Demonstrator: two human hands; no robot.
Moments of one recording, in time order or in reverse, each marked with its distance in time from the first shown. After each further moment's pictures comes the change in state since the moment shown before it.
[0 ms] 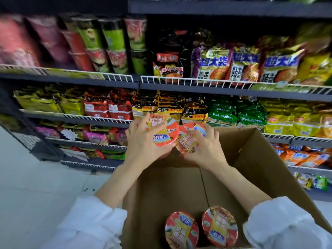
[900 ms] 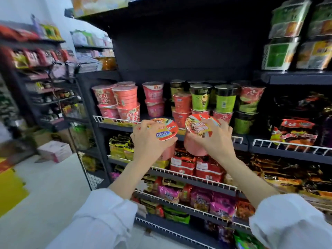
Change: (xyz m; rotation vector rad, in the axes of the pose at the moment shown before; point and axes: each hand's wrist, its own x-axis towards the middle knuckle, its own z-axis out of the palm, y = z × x) left_hand 0.121 -0.377 -0.215 0.004 0.378 -0.217; right_hand 0.211 -0.414 0.069 0.339 0.325 -0.157
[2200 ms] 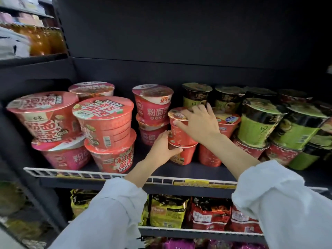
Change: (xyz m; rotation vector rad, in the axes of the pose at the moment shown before) left_hand 0.344 -0.196 0.221 -0.463 -0.660 0.134; right_hand 0.340 -0.081 0.251 -0.769 -0.080 -0.068
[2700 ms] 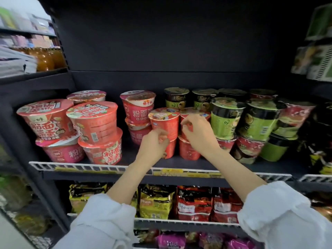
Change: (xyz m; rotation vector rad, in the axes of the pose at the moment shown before) left_hand -0.076 0.103 0.008 0.046 0.225 0.028; right_hand -0.092 0.060 -0.031 0.586 0.167 0.036
